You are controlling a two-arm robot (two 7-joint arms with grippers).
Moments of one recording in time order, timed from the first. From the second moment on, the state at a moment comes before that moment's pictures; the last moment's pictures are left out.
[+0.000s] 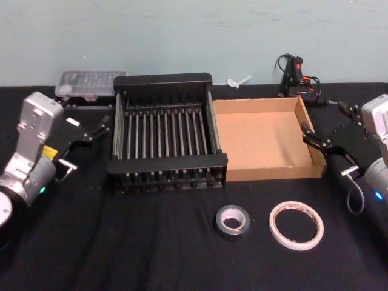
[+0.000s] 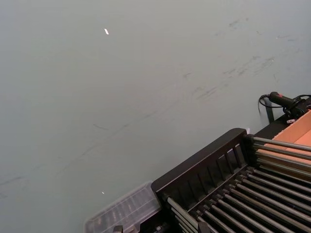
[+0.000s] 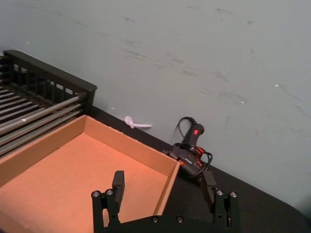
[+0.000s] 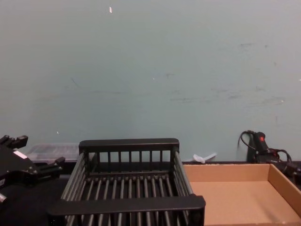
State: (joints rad) left arm -0.20 0.60 0.45 -1.41 -0.25 -0.12 0.03; right arm 0.16 0.61 -0.42 -1.45 0.28 -0.11 0.04
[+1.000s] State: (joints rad) left arm -0.20 0.60 0.45 -1.41 -0.25 -0.12 0.03; right arm -0.09 0.65 -0.31 -1.71 0.41 0.10 0.13
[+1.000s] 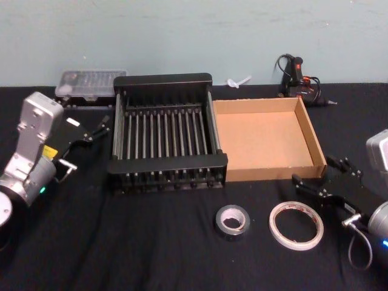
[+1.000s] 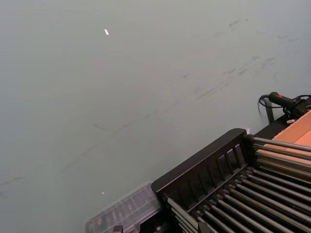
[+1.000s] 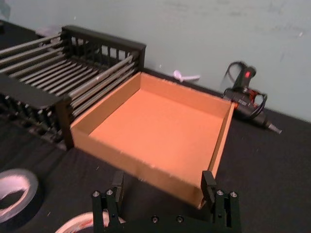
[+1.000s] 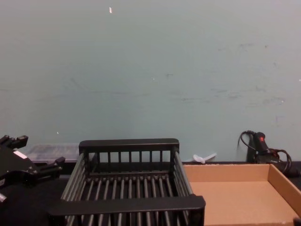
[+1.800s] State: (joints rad) left arm -0.20 0.60 0.45 -1.41 -0.25 -0.12 0.03; right arm -0.21 0.68 -0.25 -1.80 0.44 0.31 0.17
